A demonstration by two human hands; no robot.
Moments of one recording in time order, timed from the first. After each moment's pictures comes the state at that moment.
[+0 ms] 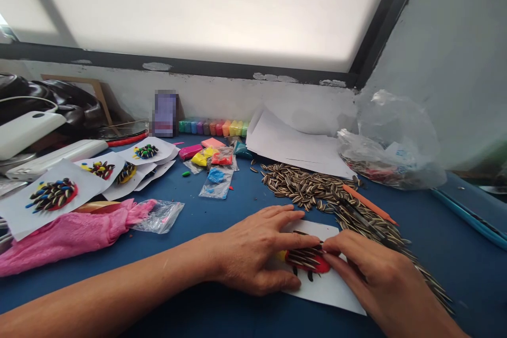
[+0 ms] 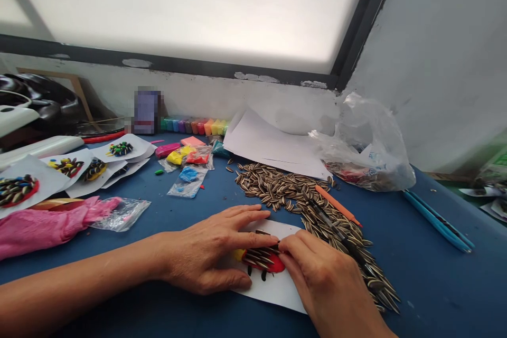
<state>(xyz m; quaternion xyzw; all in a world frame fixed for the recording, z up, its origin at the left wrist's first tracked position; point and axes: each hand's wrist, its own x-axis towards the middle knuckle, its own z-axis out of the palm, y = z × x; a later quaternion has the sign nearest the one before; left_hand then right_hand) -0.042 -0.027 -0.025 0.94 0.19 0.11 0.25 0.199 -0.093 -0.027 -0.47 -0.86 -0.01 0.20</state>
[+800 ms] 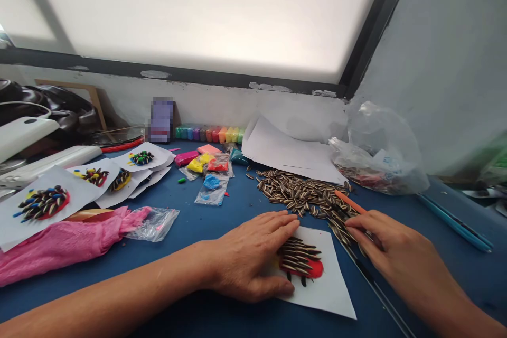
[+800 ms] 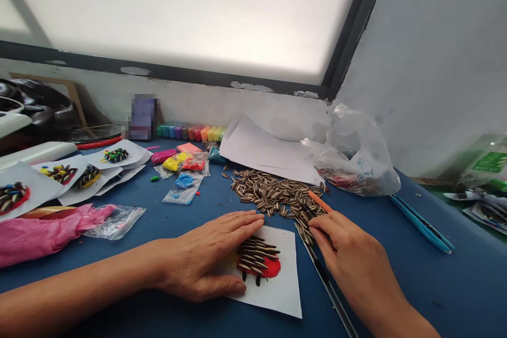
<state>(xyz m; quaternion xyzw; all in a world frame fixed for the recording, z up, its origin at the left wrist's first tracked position) -0.042 -0.028 -0.026 0.93 0.21 0.12 0.28 0.236 -0.073 -0.011 -0.58 -0.78 -0.14 0.21</state>
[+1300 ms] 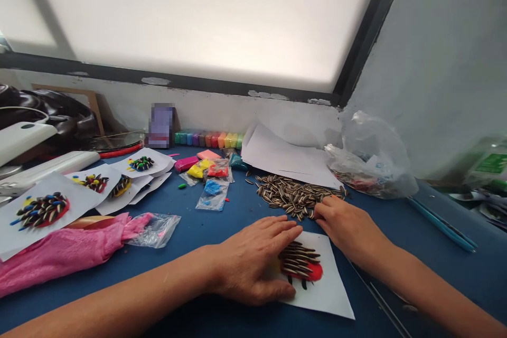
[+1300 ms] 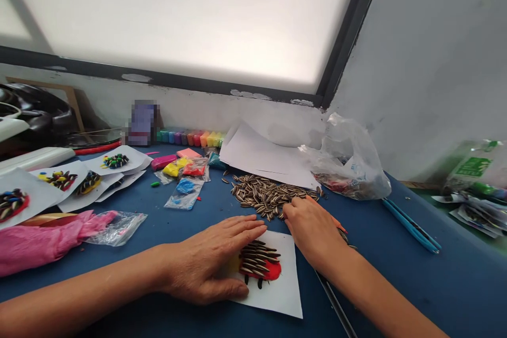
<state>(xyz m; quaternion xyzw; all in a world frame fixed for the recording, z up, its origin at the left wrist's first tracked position) -0.041 -0.027 -0.025 0.93 0.19 0.13 0.27 0.197 -0.029 0.000 -0.58 -0.81 -0.11 0.02</state>
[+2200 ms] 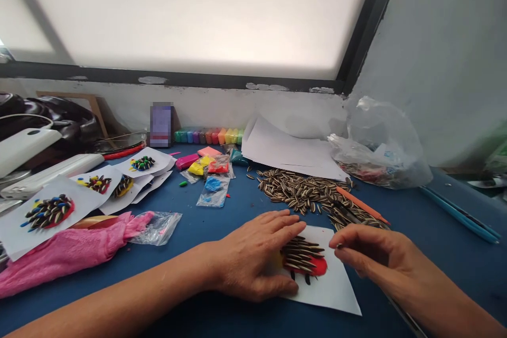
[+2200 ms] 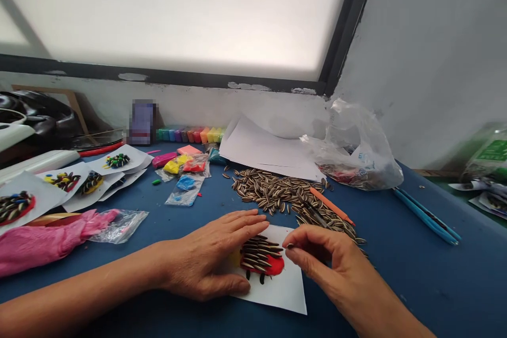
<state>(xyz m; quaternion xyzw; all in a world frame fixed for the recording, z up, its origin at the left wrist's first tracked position) -0.041 -0.027 -0.026 0.94 0.20 0.11 0.26 0.207 -0.091 0.001 -0.58 -0.70 0.32 0.26</state>
